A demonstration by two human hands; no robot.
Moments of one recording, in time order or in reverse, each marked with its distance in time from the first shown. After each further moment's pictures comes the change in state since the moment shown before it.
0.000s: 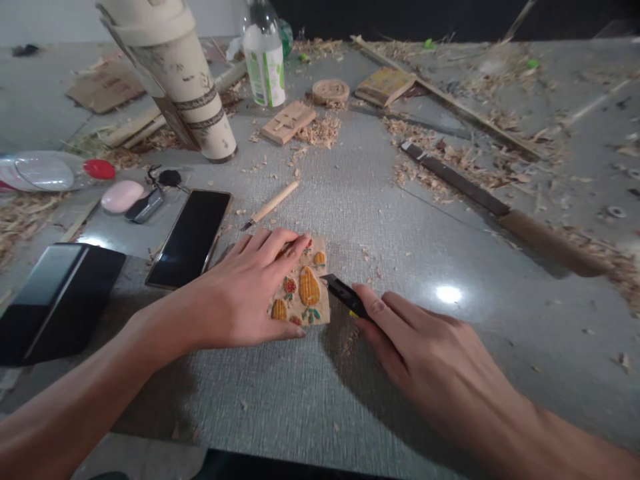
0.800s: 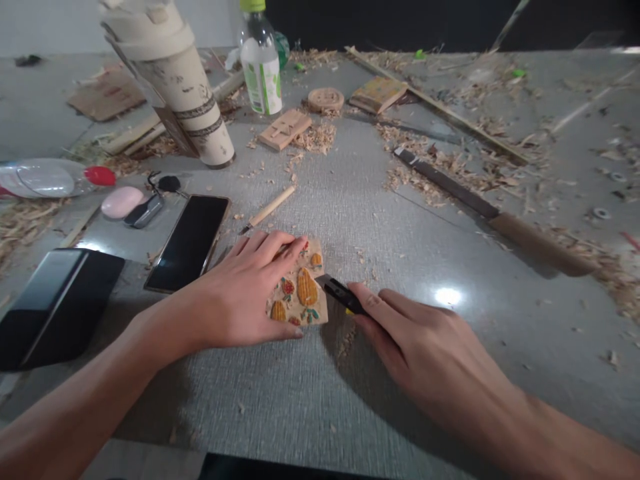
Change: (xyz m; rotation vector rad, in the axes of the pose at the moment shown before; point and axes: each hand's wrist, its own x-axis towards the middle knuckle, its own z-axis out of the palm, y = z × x) left_hand 0.003 0.000 0.002 -0.013 -0.004 -0.047; right_hand 0.003 0.010 -0.001 0.093 -0.028 0.039
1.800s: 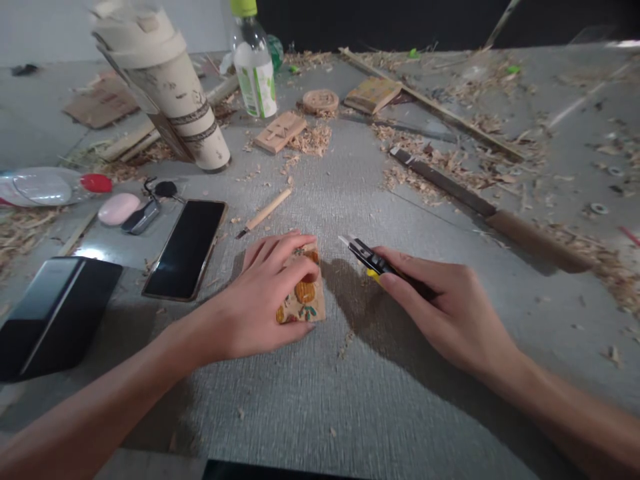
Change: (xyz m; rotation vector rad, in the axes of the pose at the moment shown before) left_hand 0.004 0.011 0.014 -0.164 0.128 0.091; right_hand 0.013 0.042 -0.003 0.497 0.123 0.266
